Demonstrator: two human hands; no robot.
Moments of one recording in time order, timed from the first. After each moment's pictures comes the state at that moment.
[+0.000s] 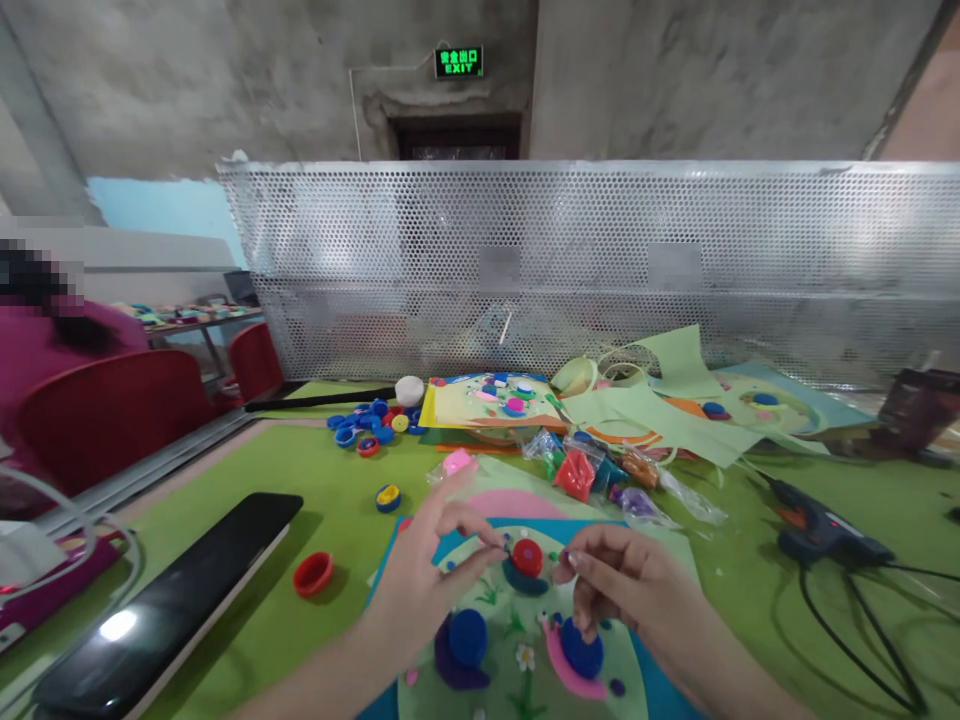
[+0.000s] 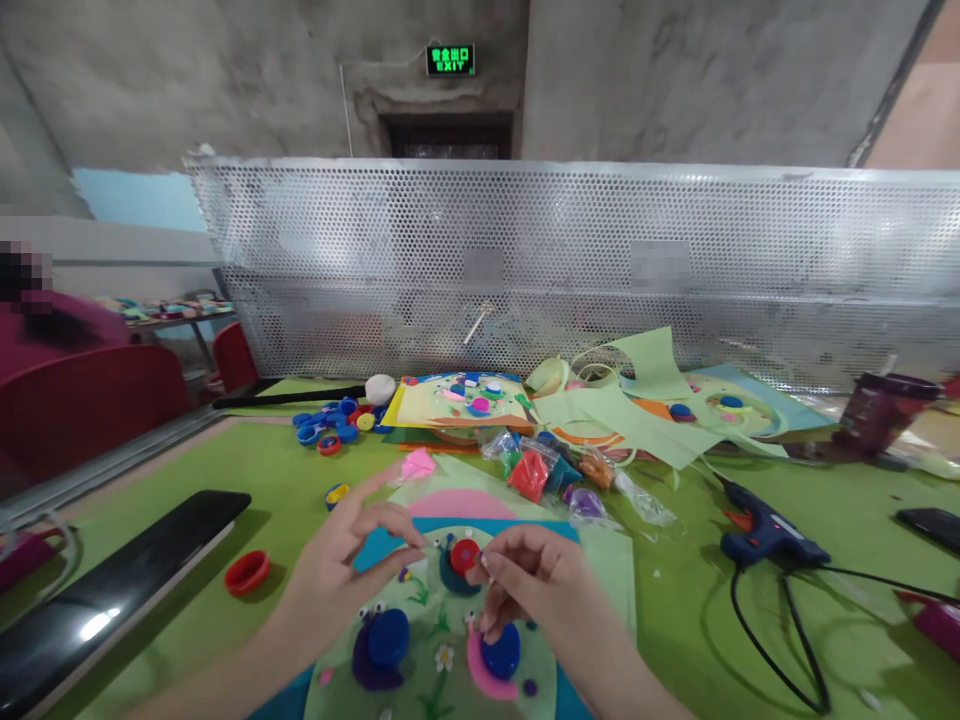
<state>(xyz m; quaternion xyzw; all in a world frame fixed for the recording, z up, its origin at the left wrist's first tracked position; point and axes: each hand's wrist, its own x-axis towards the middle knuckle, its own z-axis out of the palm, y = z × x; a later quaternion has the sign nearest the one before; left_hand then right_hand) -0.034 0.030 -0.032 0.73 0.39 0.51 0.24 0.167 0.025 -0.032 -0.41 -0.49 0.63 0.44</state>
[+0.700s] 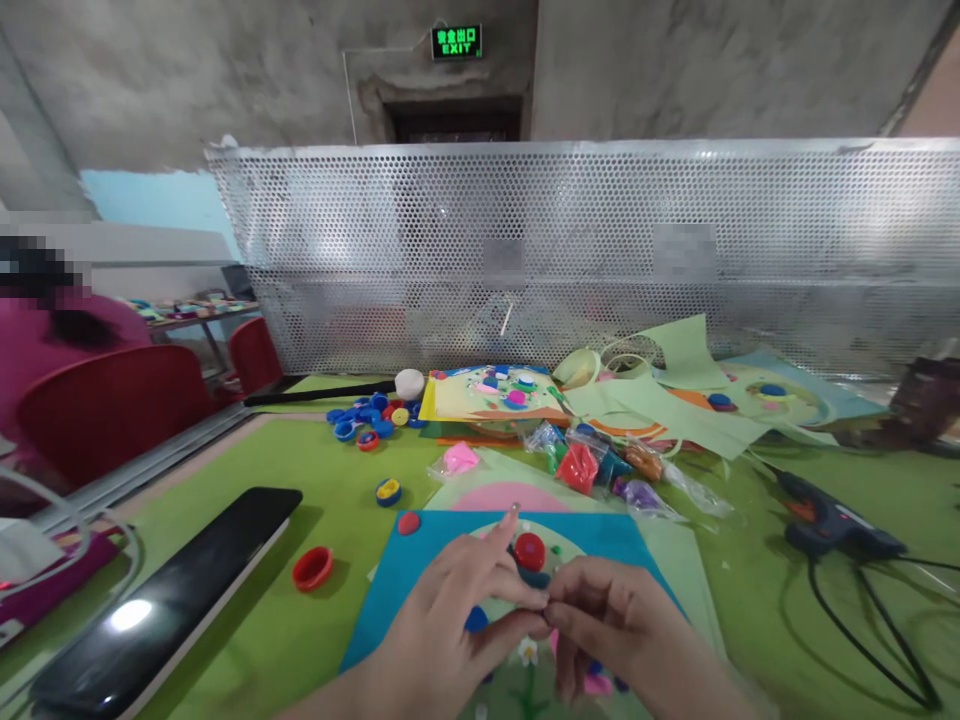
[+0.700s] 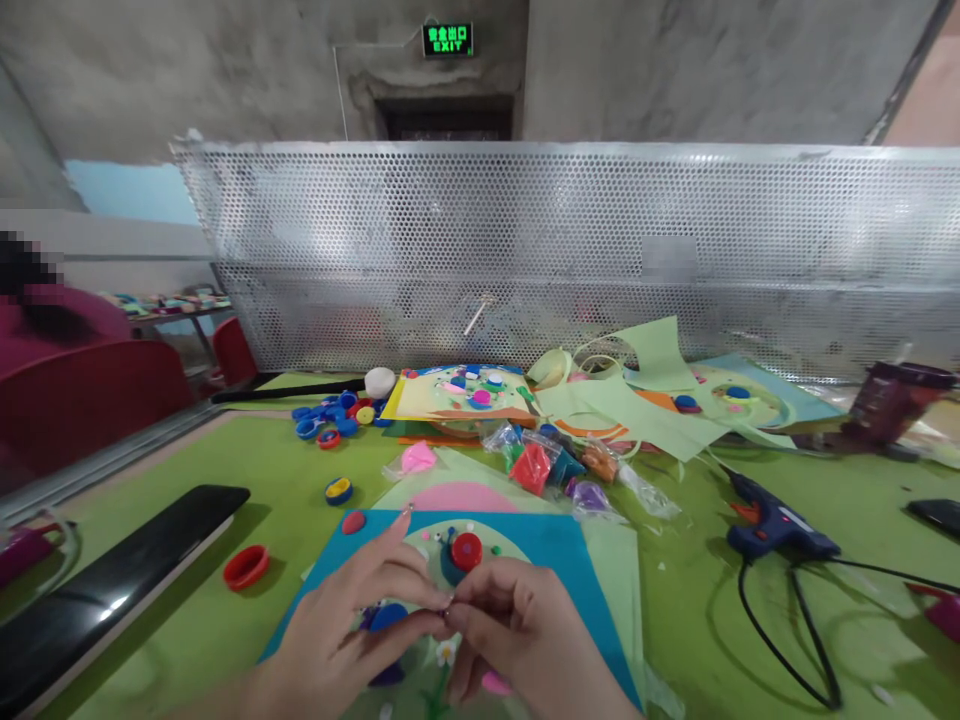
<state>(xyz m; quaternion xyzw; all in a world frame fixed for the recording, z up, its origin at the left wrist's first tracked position) -0.022 0.010 -0.033 0.83 0.30 0.46 0.07 0.152 0.013 -0.043 -0.41 -0.55 0.65 0.33</state>
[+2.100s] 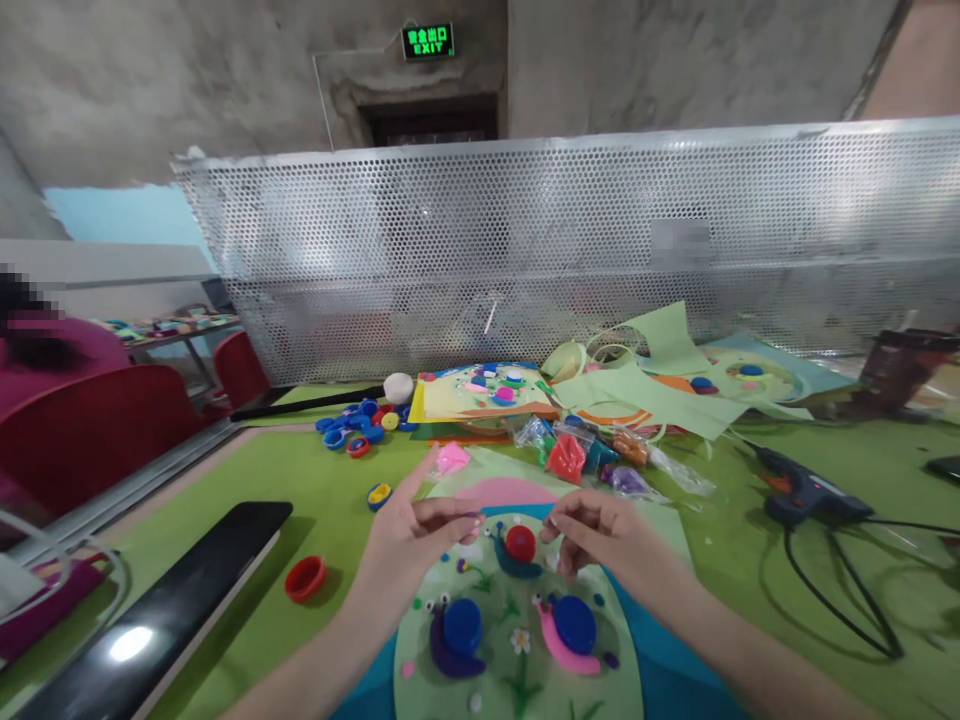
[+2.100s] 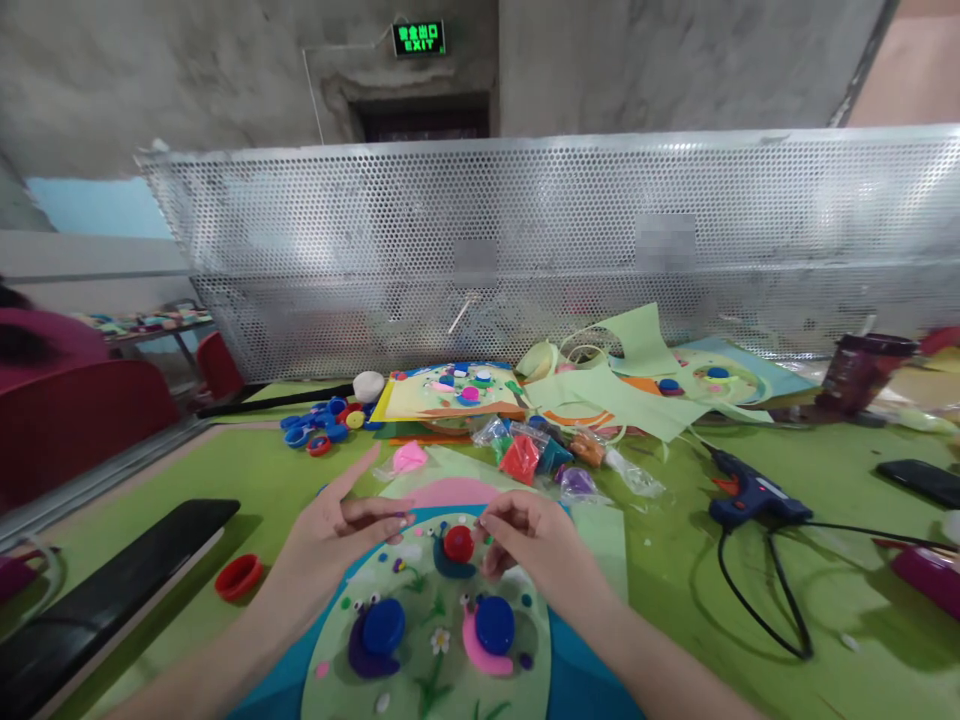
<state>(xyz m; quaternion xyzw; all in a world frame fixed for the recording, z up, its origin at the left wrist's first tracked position) -0.034 0.039 -0.019 0.51 0.50 0.50 0.50 0.176 0.047 -0.042 -0.43 -0.55 0.57 0.43</state>
